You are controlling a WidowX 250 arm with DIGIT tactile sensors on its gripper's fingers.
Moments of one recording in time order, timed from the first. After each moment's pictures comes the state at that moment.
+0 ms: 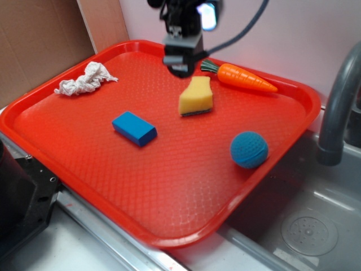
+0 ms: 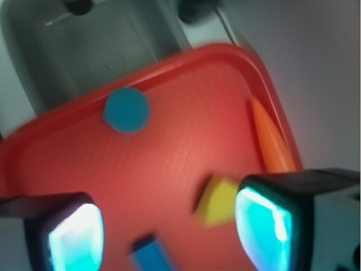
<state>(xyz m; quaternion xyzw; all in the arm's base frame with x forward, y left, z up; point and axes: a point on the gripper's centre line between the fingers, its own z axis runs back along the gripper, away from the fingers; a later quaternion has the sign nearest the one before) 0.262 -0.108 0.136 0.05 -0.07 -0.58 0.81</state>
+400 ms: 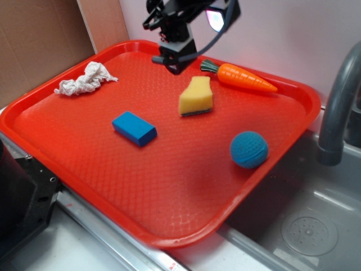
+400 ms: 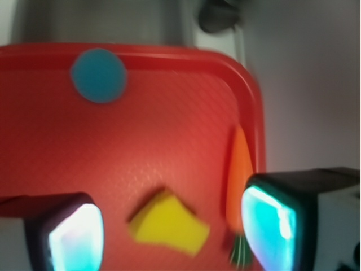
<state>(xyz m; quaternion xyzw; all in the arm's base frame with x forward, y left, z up) 0.269 -0.122 0.123 0.04 -0.09 -0.75 0.65</state>
